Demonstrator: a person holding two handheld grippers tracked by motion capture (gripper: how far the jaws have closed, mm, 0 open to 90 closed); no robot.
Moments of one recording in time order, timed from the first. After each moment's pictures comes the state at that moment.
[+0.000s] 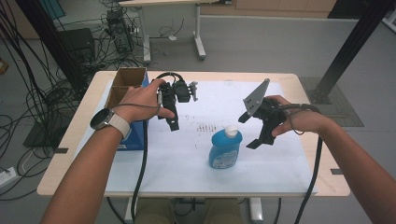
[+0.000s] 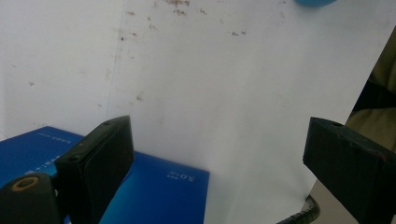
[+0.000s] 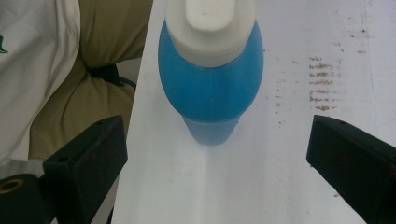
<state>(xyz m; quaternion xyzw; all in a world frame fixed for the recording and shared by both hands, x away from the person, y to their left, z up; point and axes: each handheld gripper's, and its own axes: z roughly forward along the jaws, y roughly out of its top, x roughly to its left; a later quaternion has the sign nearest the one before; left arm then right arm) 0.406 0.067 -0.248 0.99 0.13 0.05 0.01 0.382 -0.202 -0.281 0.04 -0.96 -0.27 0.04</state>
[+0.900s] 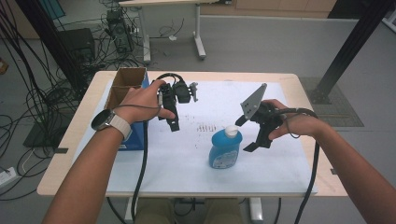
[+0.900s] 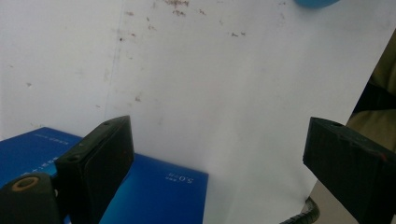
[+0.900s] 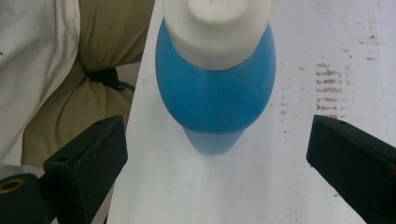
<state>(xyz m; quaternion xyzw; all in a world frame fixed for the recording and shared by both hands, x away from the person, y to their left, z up) 0.406 0.067 -0.250 0.99 0.13 0.05 0.01 0.380 -0.198 -0.294 0.05 -0.96 -0.29 0.04</state>
